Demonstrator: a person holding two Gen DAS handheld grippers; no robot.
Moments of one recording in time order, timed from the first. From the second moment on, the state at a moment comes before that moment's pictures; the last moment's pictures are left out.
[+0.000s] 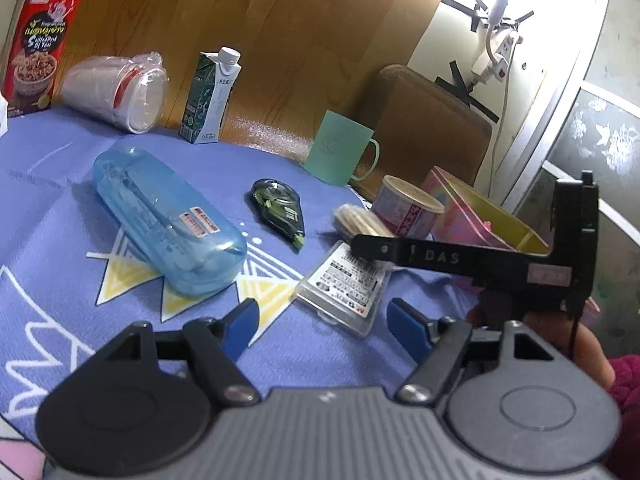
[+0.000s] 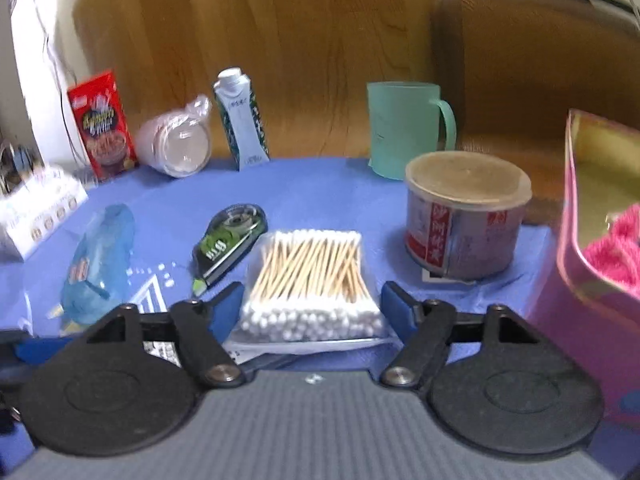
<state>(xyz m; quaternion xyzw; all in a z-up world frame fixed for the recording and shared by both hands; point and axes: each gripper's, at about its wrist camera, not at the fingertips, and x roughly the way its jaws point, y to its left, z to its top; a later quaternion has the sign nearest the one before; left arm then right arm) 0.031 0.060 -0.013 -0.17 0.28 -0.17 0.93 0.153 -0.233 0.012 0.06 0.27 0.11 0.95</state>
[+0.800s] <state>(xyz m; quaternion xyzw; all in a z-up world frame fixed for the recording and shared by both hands) 0.022 0.007 0.009 -0.11 0.30 -0.28 0.91 -0.020 -0.228 -0.003 0.01 0.26 0.11 0.96</state>
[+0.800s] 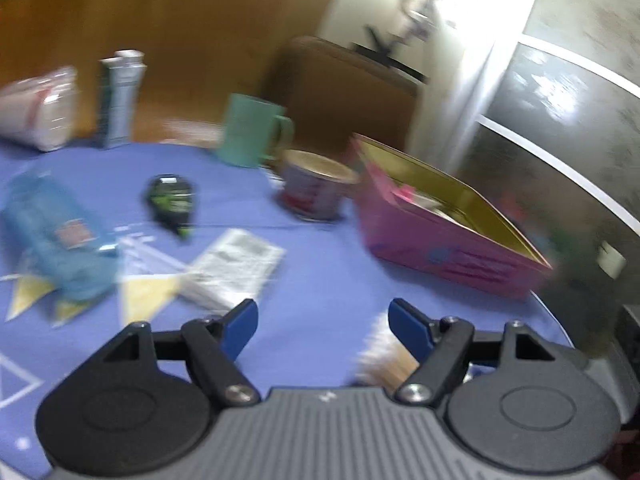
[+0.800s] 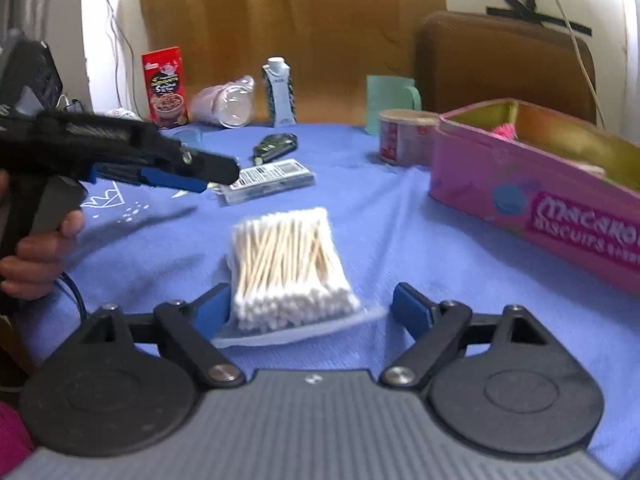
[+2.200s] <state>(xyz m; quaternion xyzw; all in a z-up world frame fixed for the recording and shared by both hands) 0.108 -0.216 0.049 -0.04 0.28 -0.36 0.89 -0.007 -0.397 0.031 0.03 0.11 -0.21 0.97</state>
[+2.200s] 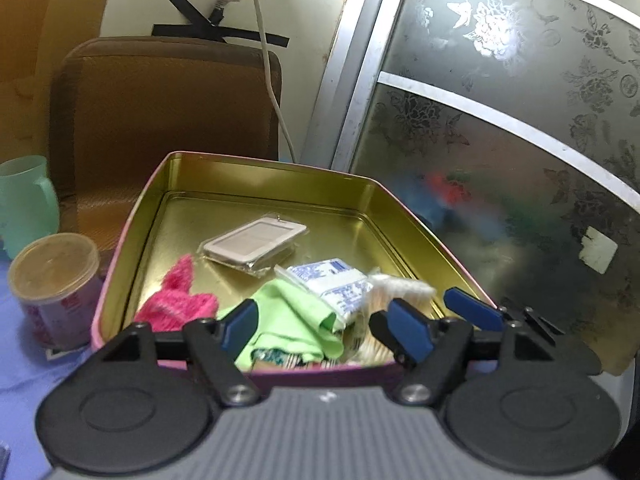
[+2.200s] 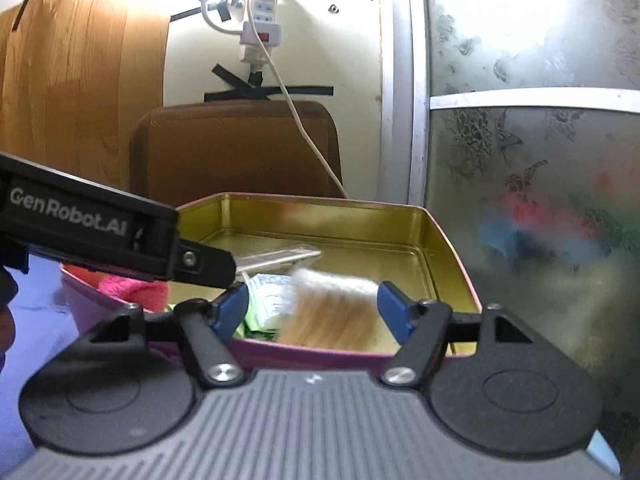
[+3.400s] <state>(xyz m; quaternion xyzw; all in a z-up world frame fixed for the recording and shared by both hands) 0.012 0.104 -0.008 -0.16 0.28 -0.10 0.94 0.207 -0.133 0.024 0.01 0.32 0.14 0.94</state>
